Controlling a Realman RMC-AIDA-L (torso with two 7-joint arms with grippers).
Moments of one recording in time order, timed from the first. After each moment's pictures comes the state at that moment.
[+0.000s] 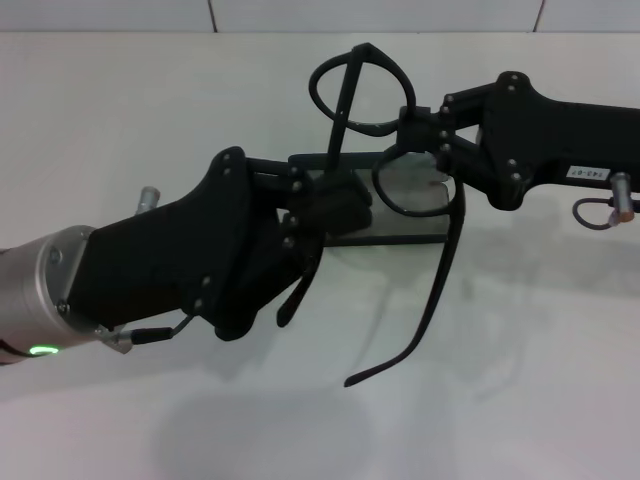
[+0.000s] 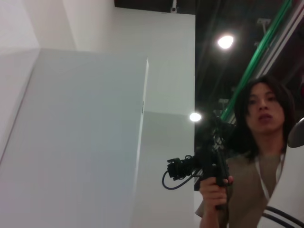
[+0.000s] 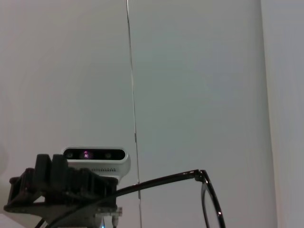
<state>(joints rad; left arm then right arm) -0.36 -2.10 1.33 0.53 1.01 2.02 -1.08 0.59 2.03 -1.23 -0.75 -1.33 -1.59 1.28</state>
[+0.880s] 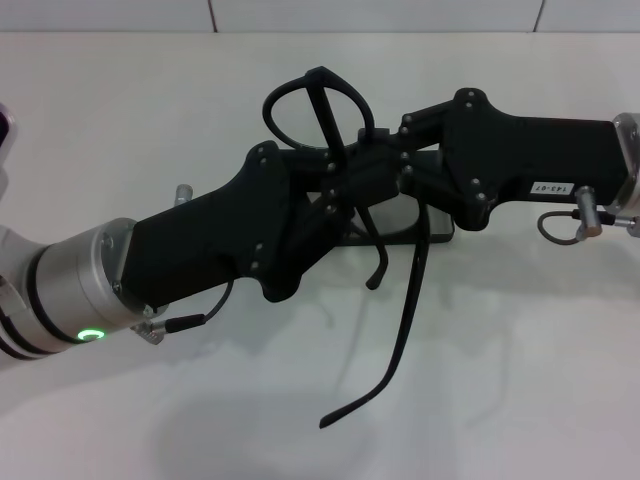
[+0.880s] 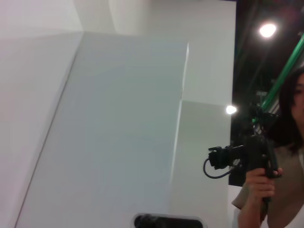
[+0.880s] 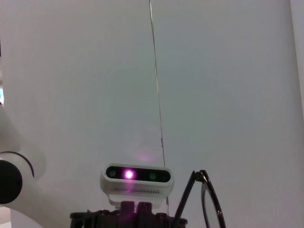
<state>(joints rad) -0.44 -2.10 1.33 0.36 1.00 1.94 -1.01 0.63 2.03 -1.34 -0.69 -1.26 -1.60 1.26</state>
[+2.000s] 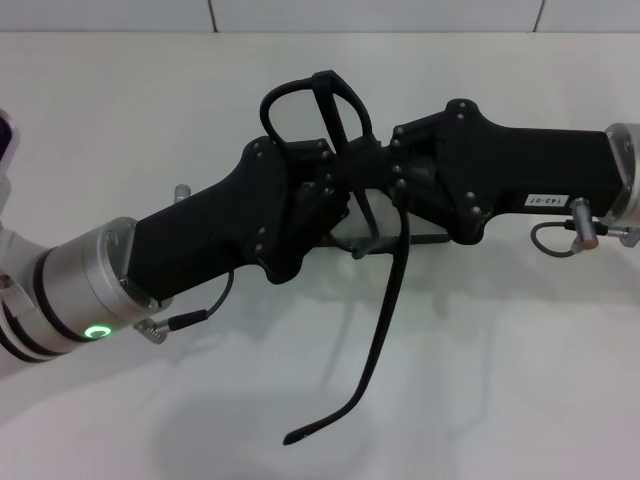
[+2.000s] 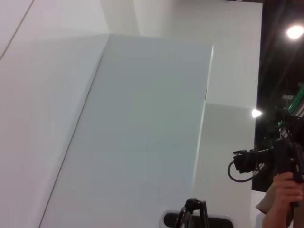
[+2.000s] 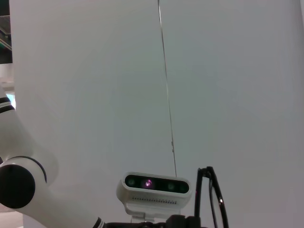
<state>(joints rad) -0.44 -2.11 1.33 0.32 0.96 1.90 -1.01 0.63 2.03 -1.39 -0.68 -1.21 -1.60 1.25</state>
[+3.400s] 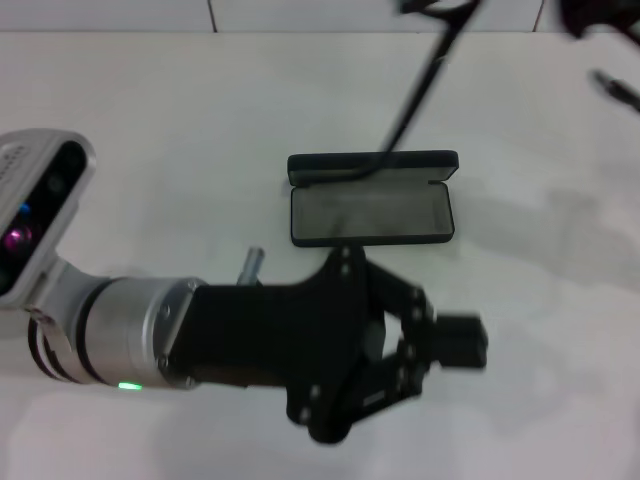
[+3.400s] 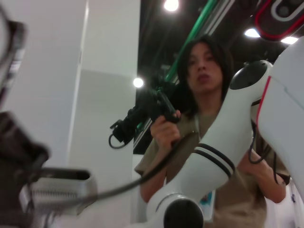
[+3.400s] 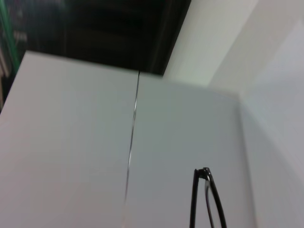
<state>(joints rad) -0.53 -2.11 1.56 0.33 1.02 2.03 -0.86 0.76 2.03 -1.26 -0.38 -0.82 -1.81 0.97</state>
